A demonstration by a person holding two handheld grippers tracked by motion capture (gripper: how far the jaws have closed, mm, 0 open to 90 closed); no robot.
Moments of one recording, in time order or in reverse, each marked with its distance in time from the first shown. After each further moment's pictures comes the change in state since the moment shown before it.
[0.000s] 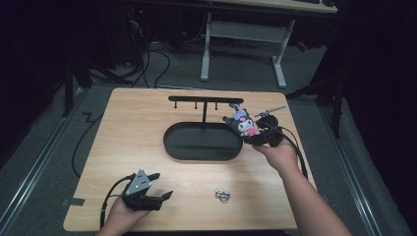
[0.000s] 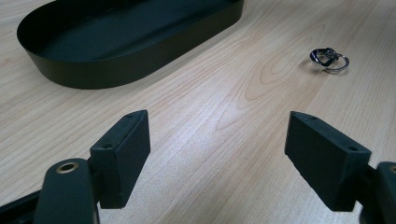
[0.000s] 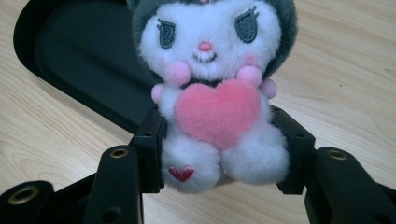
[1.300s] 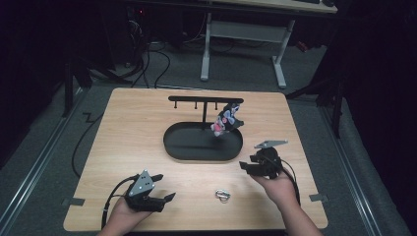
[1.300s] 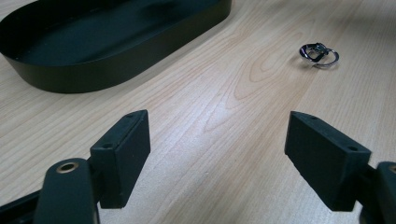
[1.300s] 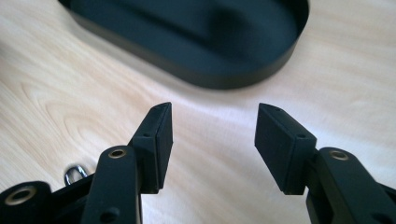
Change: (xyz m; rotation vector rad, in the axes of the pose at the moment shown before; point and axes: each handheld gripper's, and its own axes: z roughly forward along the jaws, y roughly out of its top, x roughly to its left) left arm -0.006 0.002 0.006 0.016 -0.032 0.029; right arm 0.031 -0.089 0.009 -0.096 0.052 -0.039
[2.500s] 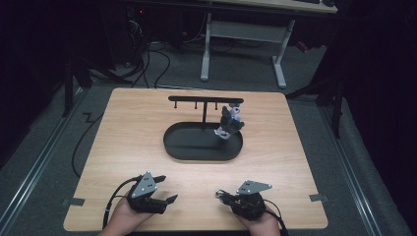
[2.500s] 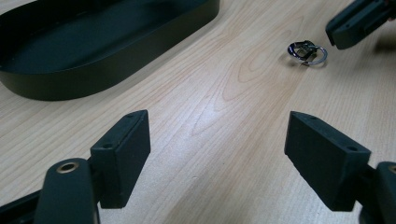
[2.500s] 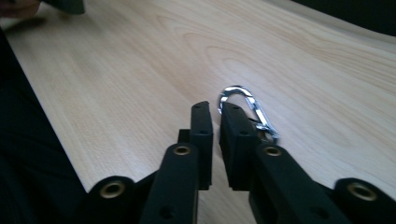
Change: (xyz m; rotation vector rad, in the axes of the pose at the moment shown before) left arm -0.004 0.003 0.002 0.004 -0.017 0.027; right arm 0.085 -0.078 0.013 -0.090 0.226 -0.156
